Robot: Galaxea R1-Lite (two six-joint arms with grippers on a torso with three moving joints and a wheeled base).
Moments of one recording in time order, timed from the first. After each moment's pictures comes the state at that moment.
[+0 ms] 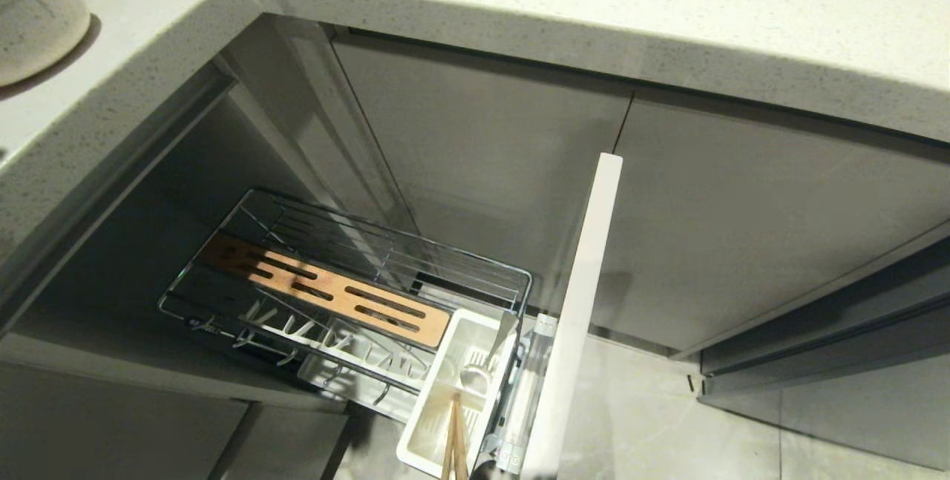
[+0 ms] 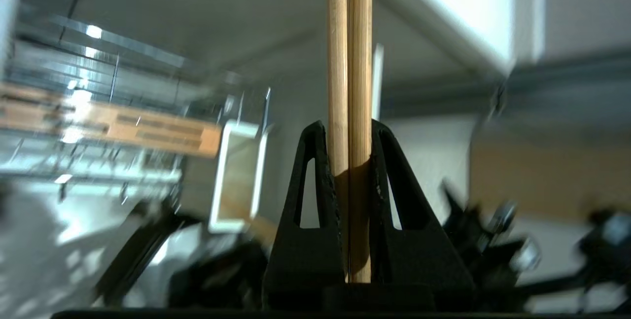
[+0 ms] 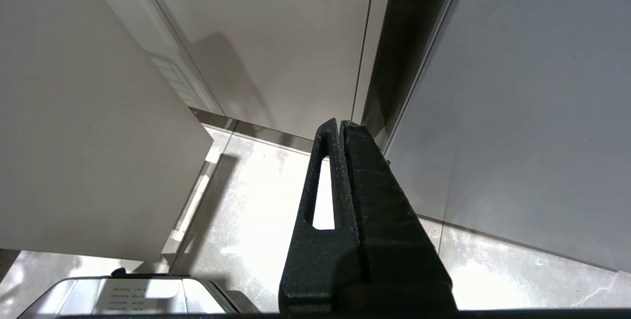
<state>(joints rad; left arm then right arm) -0.19 1.14 -1.88 0.97 -0.50 -0.38 0.00 0.00 0.00 -0.08 0.00 0.02</state>
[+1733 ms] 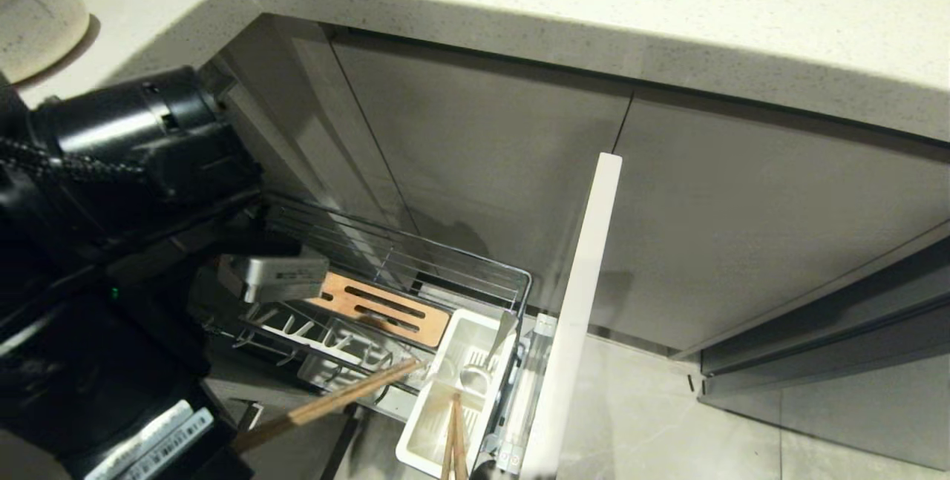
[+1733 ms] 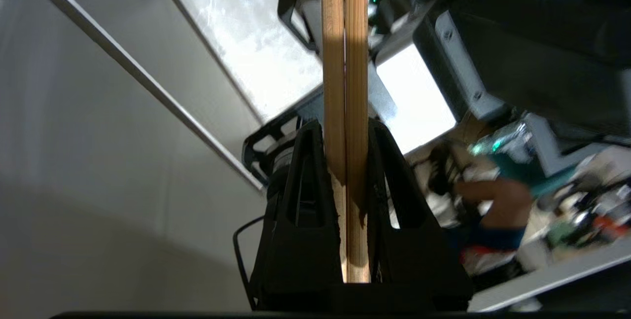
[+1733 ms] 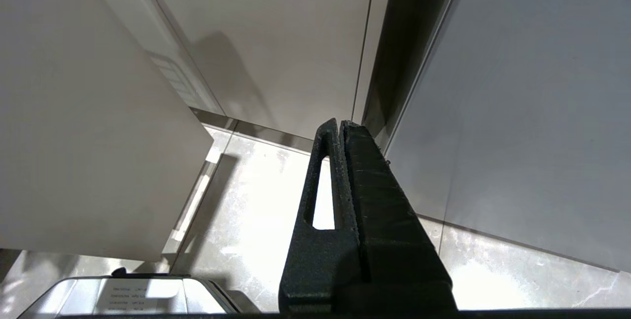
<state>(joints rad) -0.86 1.55 -1.67 1.52 0.06 -0.18 0.00 0.00 0.00 -0.08 0.00 0.02</state>
